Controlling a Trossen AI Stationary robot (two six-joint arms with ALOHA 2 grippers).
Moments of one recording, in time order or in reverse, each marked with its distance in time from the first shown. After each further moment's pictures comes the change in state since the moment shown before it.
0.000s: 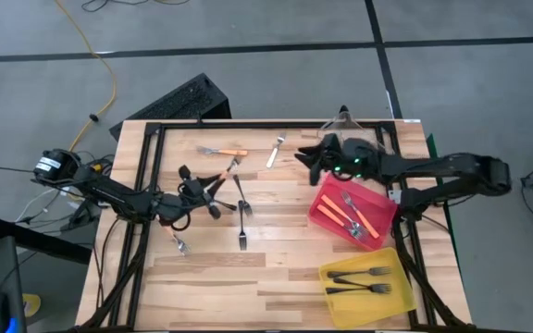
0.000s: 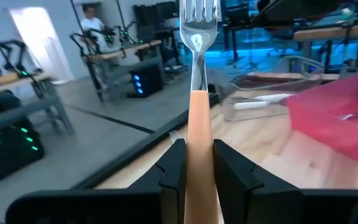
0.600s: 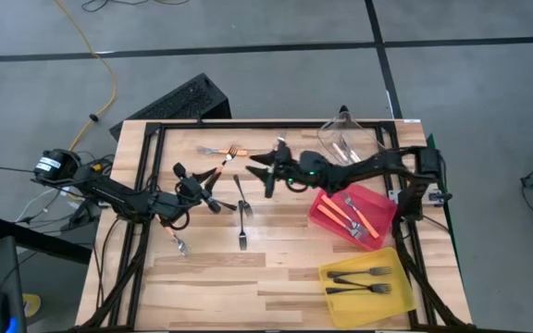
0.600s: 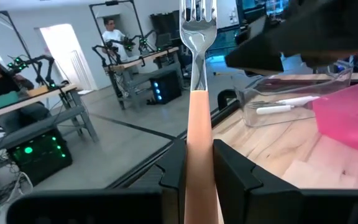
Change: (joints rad) left arm 0.000 0.000 0.000 0.075 -0.084 0.128; right arm 0.064 0.604 0.305 0.549 -0.120 -0.055
